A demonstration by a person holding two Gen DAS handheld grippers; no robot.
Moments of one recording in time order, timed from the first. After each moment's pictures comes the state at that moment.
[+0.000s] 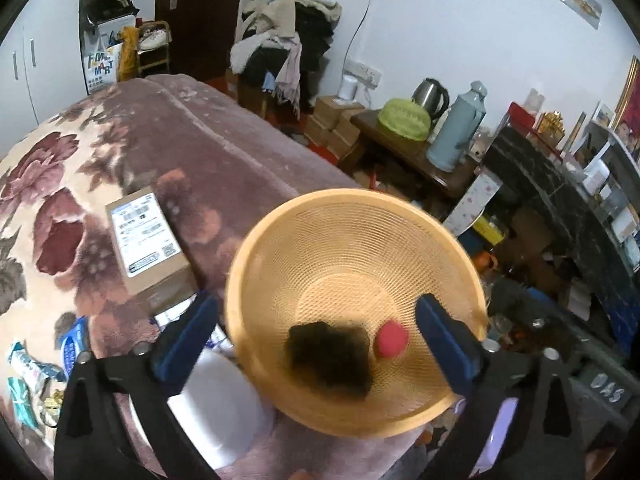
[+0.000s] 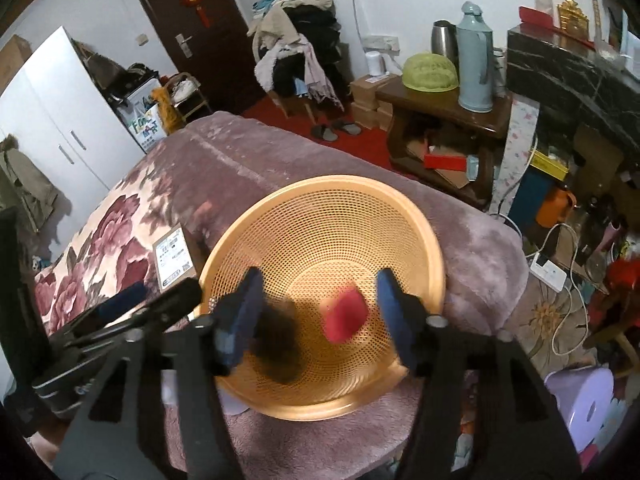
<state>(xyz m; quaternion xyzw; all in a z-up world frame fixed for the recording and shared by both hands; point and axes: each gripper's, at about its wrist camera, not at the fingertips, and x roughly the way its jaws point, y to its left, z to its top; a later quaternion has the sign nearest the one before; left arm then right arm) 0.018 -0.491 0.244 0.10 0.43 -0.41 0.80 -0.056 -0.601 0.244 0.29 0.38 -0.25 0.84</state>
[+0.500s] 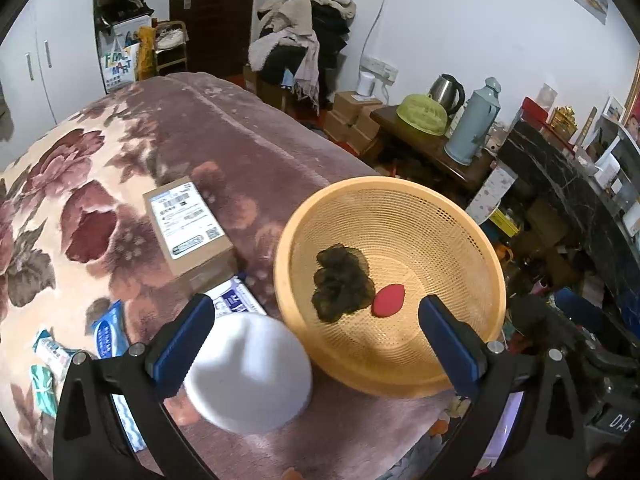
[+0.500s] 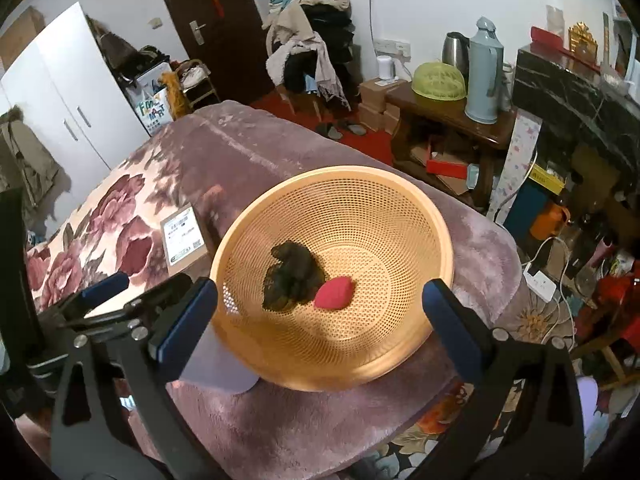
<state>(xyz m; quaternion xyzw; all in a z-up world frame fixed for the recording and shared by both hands) 0.022 -0.444 0.253 0.11 0.43 -0.38 0.81 -0.056 -0.564 0.257 0.24 0.39 -0.24 0.85</state>
